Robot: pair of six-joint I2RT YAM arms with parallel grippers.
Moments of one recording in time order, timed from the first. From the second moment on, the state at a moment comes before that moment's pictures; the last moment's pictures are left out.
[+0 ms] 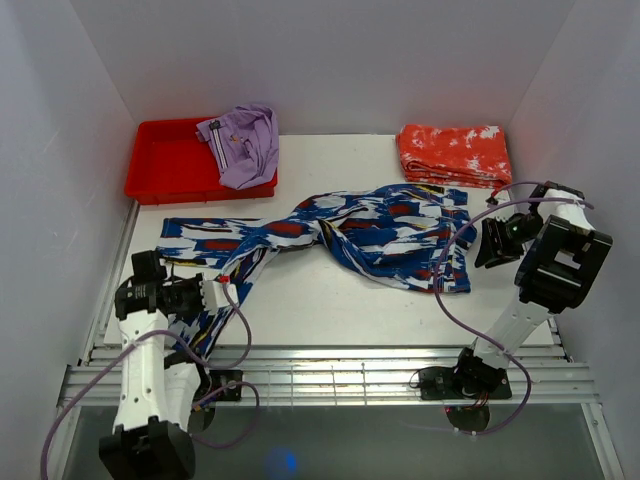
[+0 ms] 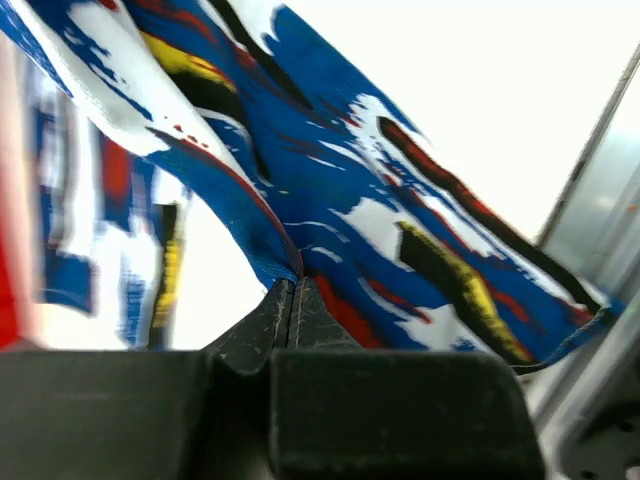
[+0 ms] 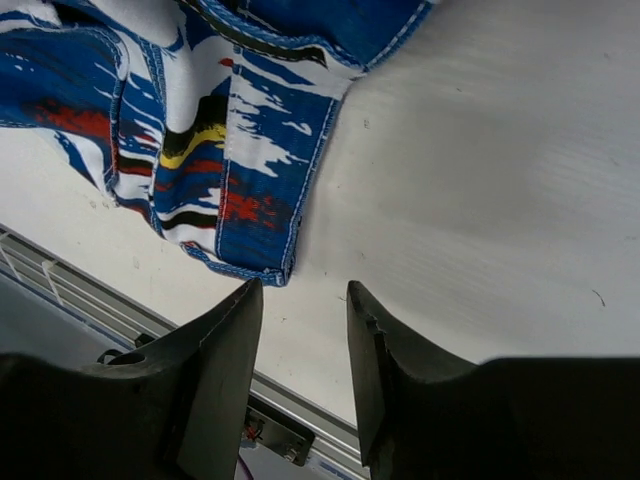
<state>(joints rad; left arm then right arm) 0.25 0.67 0.66 -1.06 0.55 1.64 -0.46 1.87 1.37 -1.16 -0.48 -0.65</state>
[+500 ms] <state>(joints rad) 0.25 1.03 1.10 -0.61 0.58 1.13 -0.23 1.92 1.26 -0.99 -0.55 -0.42</state>
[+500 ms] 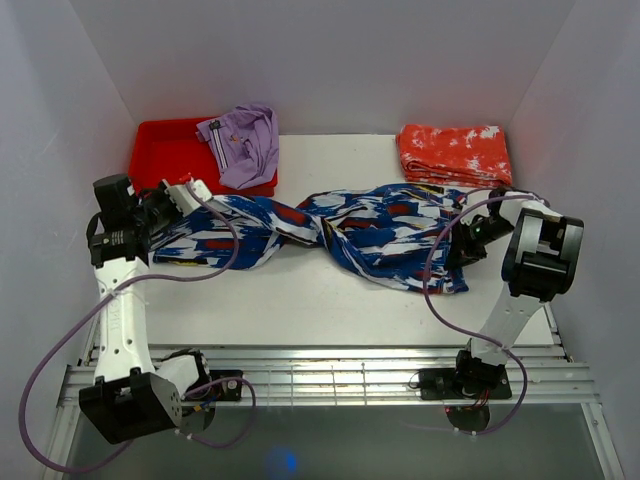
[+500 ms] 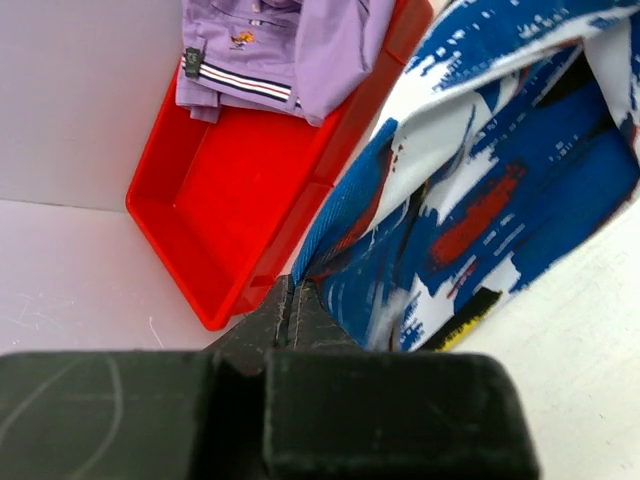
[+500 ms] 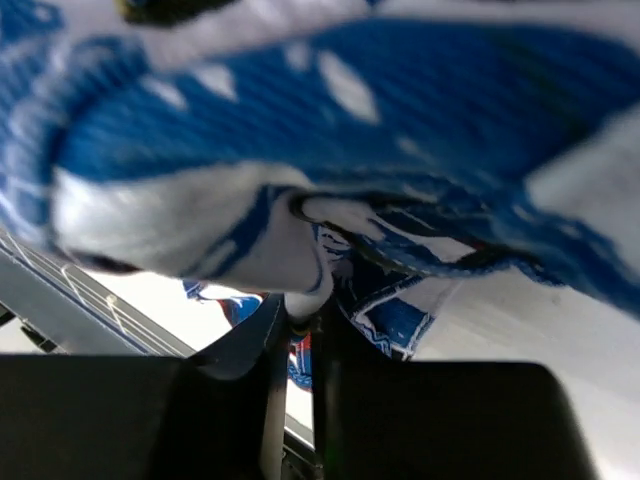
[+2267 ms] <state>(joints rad) 0.33 1.47 0.98 -1.28 0.50 1.37 -0.53 1.92 1.46 -1.13 -0.23 -0.71</state>
